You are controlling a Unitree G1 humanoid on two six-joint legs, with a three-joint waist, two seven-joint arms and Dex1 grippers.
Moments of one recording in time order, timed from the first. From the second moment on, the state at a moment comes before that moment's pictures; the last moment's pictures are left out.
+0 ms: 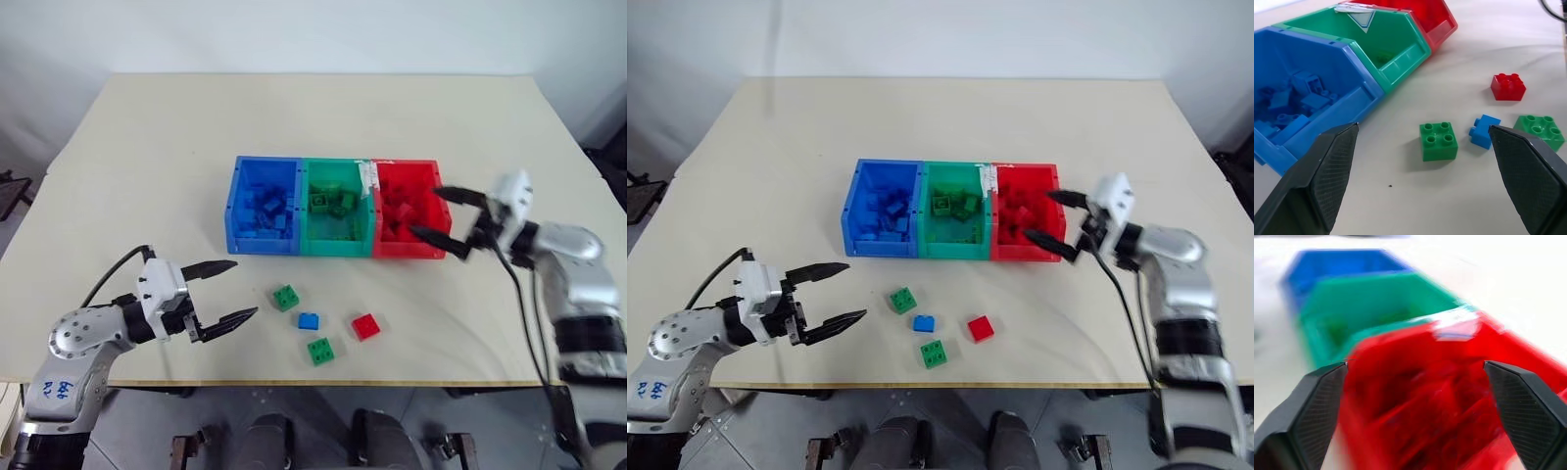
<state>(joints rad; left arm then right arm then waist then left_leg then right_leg) -0.03 0.67 0.19 -0.27 -0.48 0.17 -0.97 -0.48 -0.75 -0.15 0.30 0.43 0.01 1.24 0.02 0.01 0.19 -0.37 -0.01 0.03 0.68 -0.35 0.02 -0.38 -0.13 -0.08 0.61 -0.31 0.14</state>
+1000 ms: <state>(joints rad) 0.16 0.72 0.24 -0.31 -0.47 0.13 -1.04 -0.52 -0.61 0.33 0.20 0.18 -0.04 1.49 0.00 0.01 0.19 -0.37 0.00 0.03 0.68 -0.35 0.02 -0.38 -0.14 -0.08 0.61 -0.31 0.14</state>
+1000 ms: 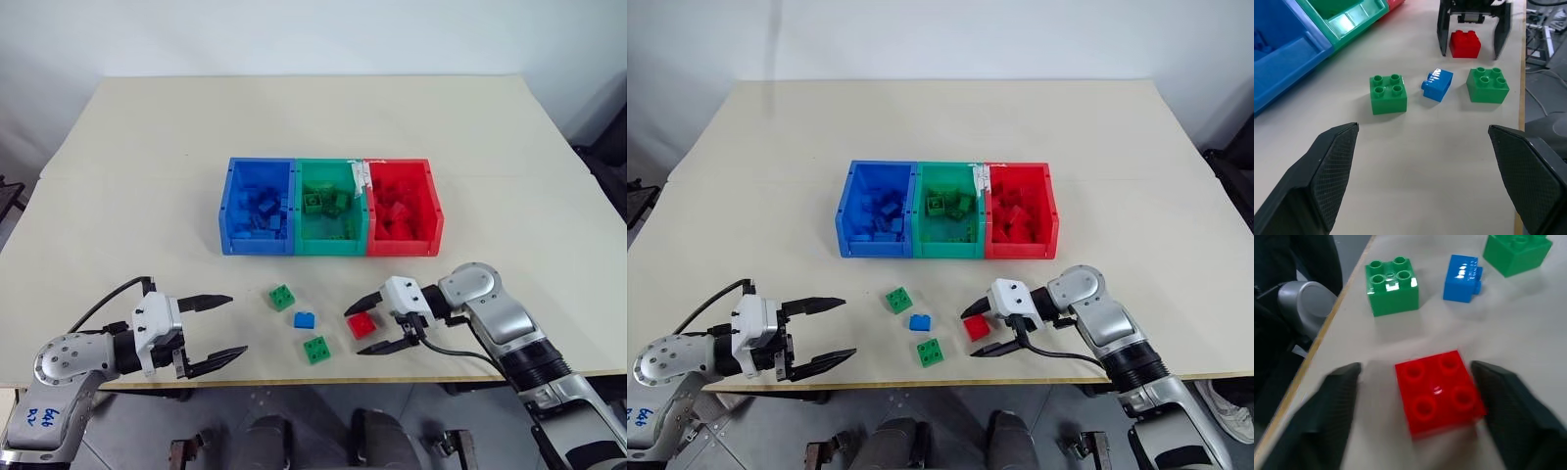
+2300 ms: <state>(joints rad) 0.03 0.69 0.18 -0.26 -0.46 0.12 -1.01 -0.41 -0.80 -0.17 0.22 0.43 0.05 1.33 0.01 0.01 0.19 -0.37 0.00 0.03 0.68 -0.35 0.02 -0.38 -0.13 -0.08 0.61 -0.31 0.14</state>
